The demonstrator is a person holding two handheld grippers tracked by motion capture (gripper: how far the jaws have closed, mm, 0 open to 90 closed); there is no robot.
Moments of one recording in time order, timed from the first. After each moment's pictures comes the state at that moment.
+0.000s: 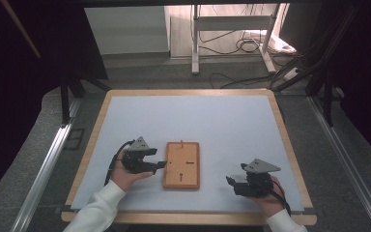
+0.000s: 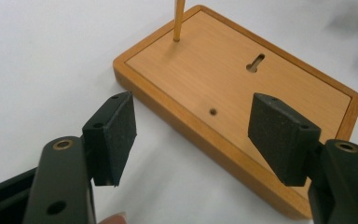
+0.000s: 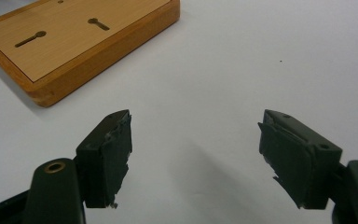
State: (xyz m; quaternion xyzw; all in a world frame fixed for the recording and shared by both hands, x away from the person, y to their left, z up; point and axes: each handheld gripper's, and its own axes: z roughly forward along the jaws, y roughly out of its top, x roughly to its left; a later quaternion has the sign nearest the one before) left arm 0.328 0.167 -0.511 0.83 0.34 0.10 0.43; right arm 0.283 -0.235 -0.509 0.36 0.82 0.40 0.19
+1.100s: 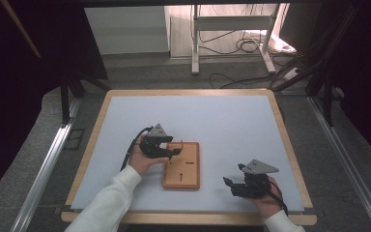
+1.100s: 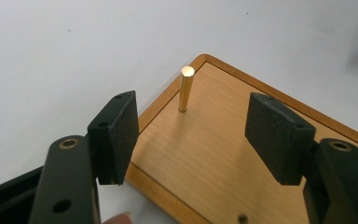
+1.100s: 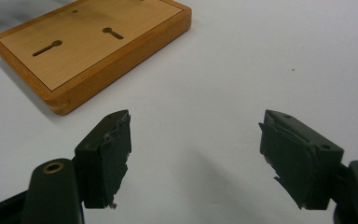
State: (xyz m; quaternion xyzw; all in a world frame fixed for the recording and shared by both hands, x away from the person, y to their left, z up) left arm 0.384 0.124 -0.510 0.84 0.29 0.10 0.44; right arm 0.280 -0.228 -0.508 0.35 0.82 0.41 0.19
